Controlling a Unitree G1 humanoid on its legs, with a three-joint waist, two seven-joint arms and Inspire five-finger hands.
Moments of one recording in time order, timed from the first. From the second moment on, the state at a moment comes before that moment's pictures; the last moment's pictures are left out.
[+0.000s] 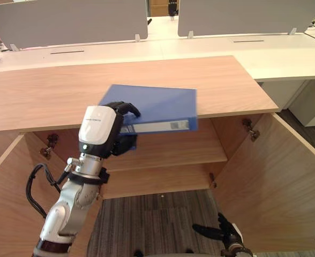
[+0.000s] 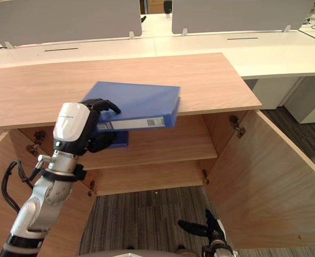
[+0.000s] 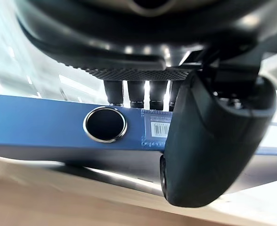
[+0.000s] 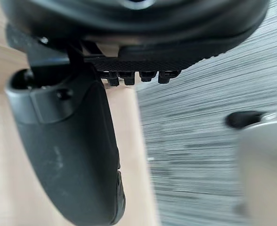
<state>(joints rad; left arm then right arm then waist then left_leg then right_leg) 0.11 0.42 -0.09 -0.45 0.71 -0.20 0.21 0.26 -0.13 -0.04 0.63 0.14 -0.10 0.00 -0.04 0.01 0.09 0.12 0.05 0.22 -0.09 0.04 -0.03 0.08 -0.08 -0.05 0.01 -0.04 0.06</state>
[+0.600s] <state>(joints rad) 0.38 0.30 -0.09 -0.70 -0.61 -0.22 -0.12 0.25 -0.22 -0.11 -0.47 0.40 -0.20 0.08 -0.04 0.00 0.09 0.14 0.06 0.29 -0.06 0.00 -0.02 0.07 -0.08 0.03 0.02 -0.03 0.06</state>
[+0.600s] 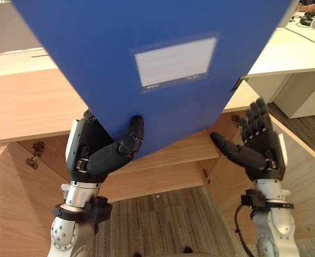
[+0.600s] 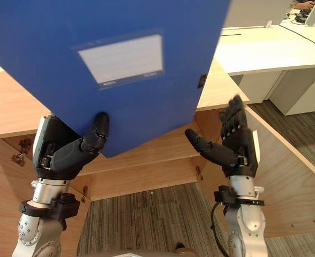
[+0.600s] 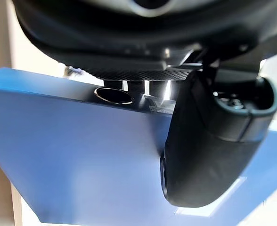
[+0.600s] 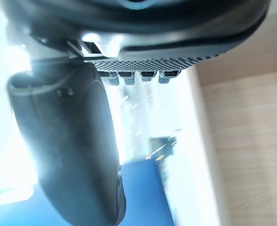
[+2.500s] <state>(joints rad) 0.31 0.09 0.31 0.66 -0.27 -0.14 0.05 -0.19 -0.41 0.54 -0.13 0.38 -0.20 0.20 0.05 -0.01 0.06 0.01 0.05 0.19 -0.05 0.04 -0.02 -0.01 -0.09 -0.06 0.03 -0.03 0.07</state>
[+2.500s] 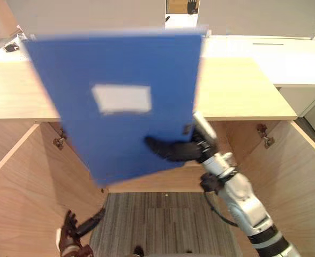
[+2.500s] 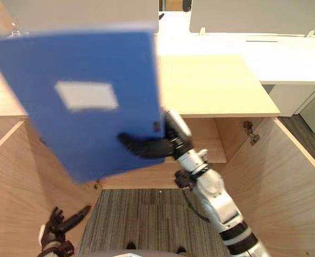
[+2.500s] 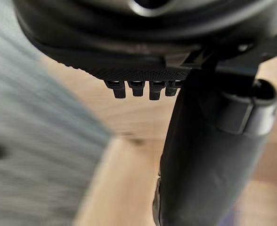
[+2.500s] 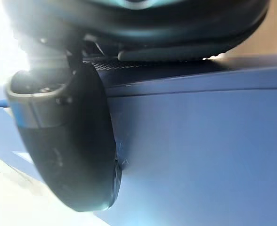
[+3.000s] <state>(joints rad) -0.05 0.09 0.19 0.73 -0.28 -0.15 0.07 -0.64 -0.20 0.23 0.24 0.36 -0.14 -0.07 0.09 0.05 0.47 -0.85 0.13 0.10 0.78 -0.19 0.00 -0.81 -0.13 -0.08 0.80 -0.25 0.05</state>
